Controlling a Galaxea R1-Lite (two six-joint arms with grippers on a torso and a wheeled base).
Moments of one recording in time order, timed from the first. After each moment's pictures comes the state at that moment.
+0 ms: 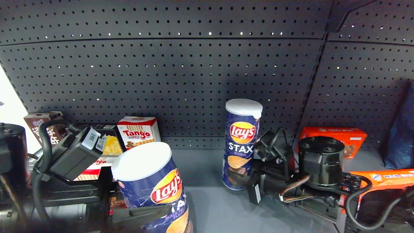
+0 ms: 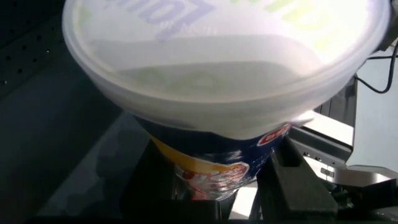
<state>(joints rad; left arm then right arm) -0.46 1.24 -0.55 -0.33 -0.67 0.10 0.77 1.77 -0.64 -0.91 0.01 -0.06</state>
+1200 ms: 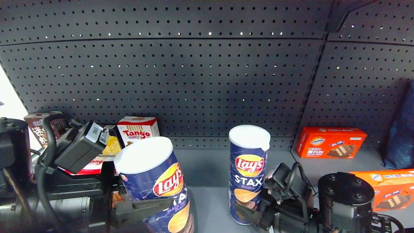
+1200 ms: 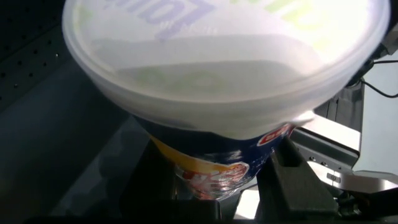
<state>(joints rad) -0.46 1.26 -0.57 -0.33 -0.65 0.10 0.89 1.71 -0.39 -1.03 -0.07 -0.03</state>
